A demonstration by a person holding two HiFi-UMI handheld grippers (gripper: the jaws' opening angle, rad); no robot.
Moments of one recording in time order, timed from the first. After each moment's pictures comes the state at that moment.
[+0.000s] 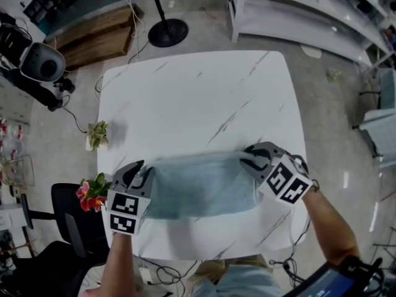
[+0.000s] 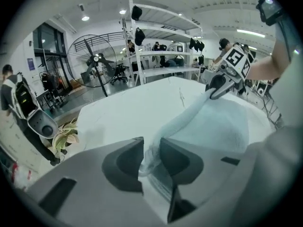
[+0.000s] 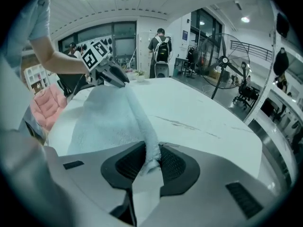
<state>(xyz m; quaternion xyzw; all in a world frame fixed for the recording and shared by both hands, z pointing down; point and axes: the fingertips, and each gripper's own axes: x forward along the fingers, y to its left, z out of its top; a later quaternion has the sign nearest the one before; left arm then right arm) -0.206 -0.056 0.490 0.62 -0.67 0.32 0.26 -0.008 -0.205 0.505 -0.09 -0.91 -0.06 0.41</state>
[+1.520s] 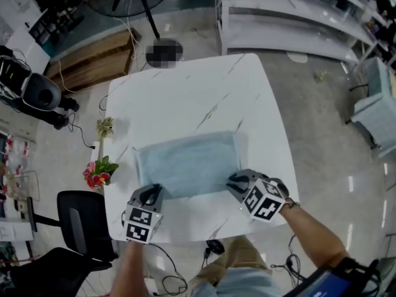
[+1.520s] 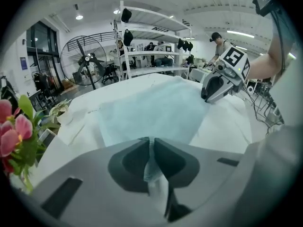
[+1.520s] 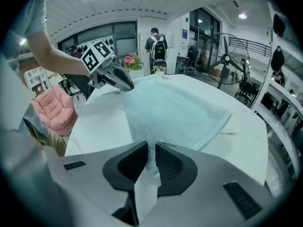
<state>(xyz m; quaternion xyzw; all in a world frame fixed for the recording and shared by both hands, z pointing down) -0.110 0.031 0.517 0.65 -0.64 0.32 0.27 0.060 -0.080 0.525 -0.09 -0.90 -0.06 0.42</state>
